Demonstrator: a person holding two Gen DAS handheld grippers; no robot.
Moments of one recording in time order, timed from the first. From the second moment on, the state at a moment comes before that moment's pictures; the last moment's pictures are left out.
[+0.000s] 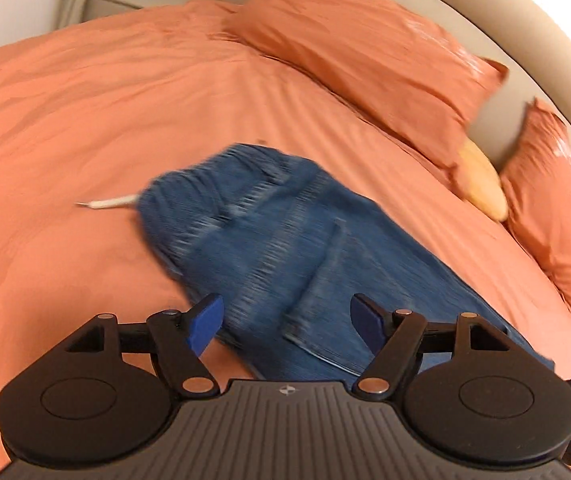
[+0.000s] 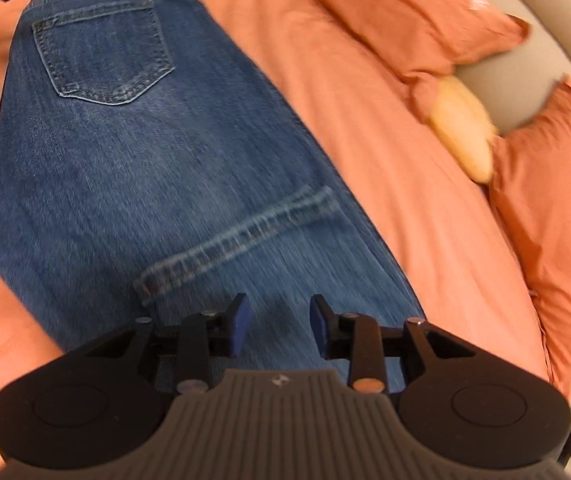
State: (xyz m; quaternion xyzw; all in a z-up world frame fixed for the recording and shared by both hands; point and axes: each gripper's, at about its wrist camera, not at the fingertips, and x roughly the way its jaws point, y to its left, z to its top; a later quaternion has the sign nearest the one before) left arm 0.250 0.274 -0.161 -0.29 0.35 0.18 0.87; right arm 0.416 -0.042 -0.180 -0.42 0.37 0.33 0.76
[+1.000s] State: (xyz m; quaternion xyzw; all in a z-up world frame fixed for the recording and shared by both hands) left arm 0.277 0.387 -0.243 -0.47 0.27 0.16 0.83; right arm 0.488 0.009 -0.230 -0.44 0.49 0.40 0.64
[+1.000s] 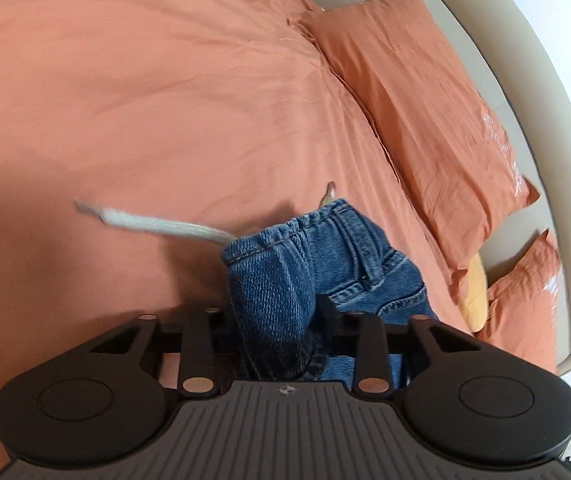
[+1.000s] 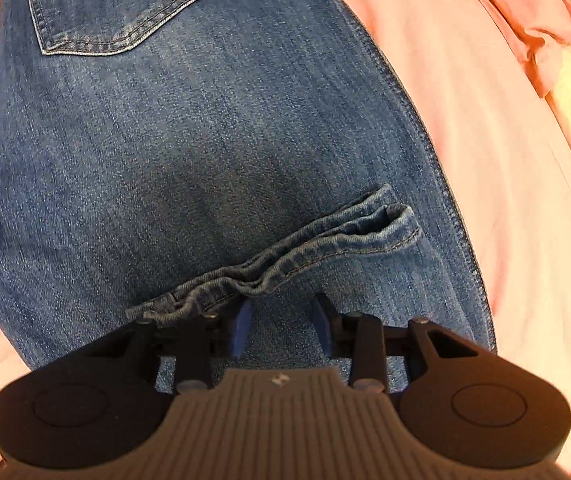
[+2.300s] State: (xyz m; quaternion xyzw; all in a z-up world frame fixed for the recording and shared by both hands) left arm 0.319 -0.162 -0.180 0.27 0.37 -0.04 0.89; right arm 0.393 -0.302 -0.170 -0.01 0.54 0.27 0.80
